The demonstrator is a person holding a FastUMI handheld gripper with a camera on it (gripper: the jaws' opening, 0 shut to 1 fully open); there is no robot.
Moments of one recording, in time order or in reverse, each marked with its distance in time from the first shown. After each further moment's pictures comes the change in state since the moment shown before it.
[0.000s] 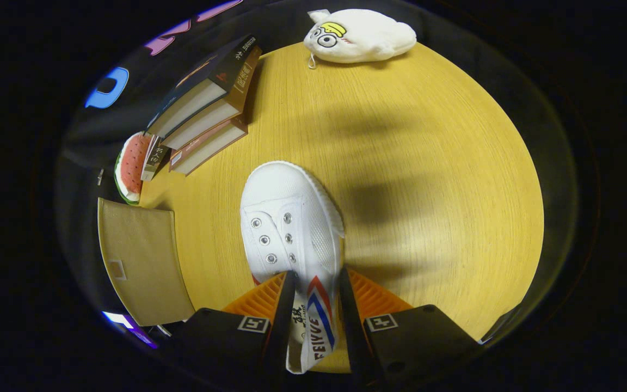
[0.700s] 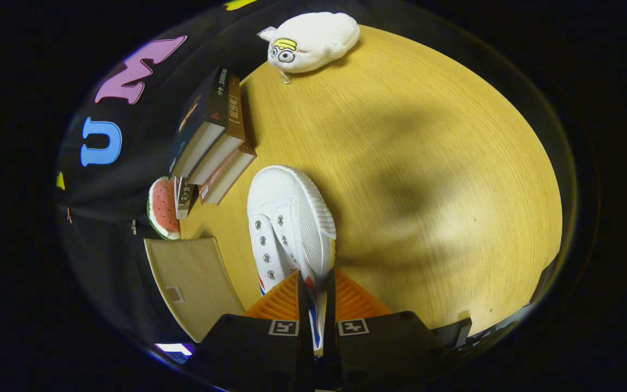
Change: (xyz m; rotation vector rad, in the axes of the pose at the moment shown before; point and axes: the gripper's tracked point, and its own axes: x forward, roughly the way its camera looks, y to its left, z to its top) arm -0.045 0.034 -0.003 0.267 -0.036 0.164
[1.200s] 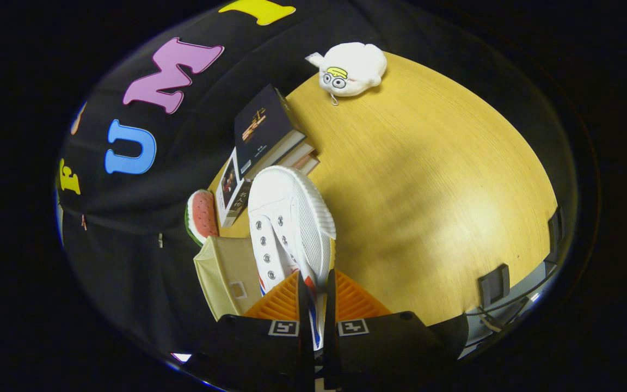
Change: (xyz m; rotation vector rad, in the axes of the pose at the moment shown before) arm -0.073 0.116 -0.038 0.049 -0.128 0.079
